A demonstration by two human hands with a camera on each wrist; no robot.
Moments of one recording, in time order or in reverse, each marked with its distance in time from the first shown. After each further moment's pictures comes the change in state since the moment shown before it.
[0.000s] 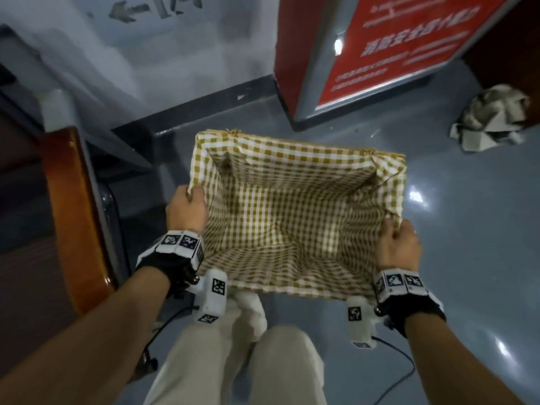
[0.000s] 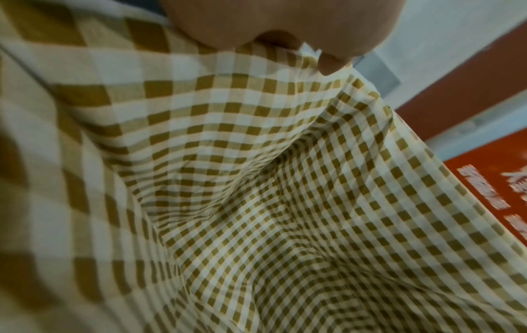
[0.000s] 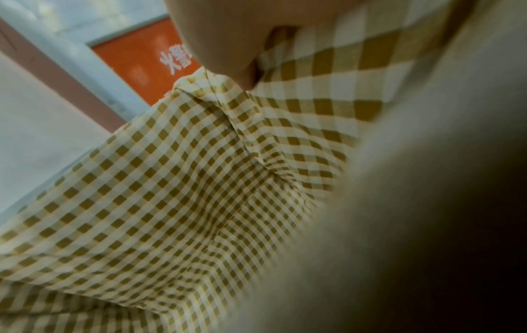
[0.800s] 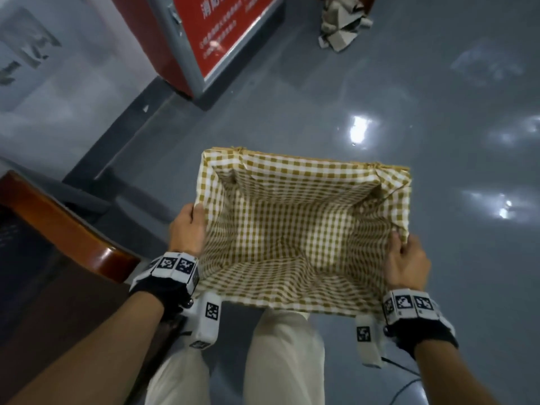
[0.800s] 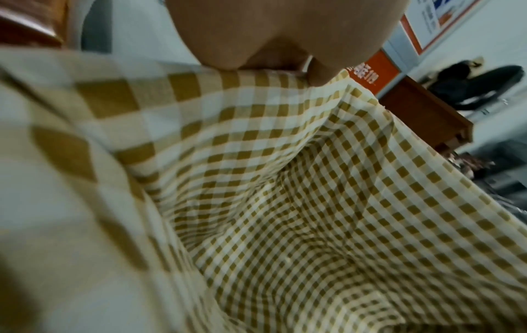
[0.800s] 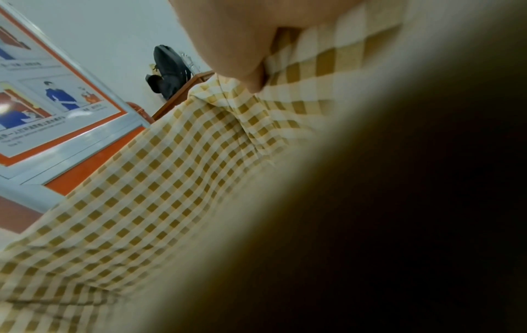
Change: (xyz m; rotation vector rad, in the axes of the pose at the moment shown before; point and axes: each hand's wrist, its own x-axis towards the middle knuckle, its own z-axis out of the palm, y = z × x) left_hand -0.203 -0.076 -0.057 0.307 -0.402 0.536; right_hand -0.312 0.196 -0.111 0.158 0.273 0.532
